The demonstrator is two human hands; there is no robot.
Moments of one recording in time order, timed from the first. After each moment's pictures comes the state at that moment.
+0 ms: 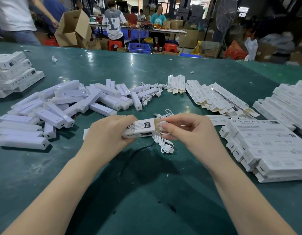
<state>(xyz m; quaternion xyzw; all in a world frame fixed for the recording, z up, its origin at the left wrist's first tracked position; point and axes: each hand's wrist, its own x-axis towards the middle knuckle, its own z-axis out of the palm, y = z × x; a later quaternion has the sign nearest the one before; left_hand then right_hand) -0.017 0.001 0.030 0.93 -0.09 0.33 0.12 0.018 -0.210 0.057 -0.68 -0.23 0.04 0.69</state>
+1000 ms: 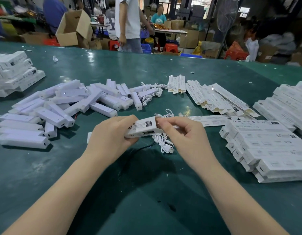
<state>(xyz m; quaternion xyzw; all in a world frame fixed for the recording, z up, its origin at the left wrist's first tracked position) -0.013 -0.006 0.022 0.93 -0.08 0.33 0.16 0.008 -0.198 0.051 -0.76 -0.23 -0.06 0.60</state>
